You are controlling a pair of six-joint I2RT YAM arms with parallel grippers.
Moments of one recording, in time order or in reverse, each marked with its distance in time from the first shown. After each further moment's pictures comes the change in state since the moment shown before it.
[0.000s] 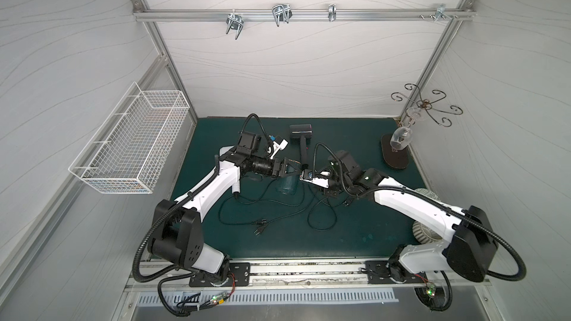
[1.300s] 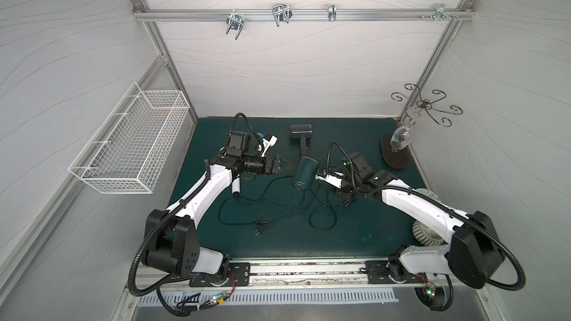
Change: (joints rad) left arm 0.080 -0.064 -0.051 0.060 -0.023 -0.053; right arm -0.151 -0.051 -0.118 -0.045 -0.038 0.077
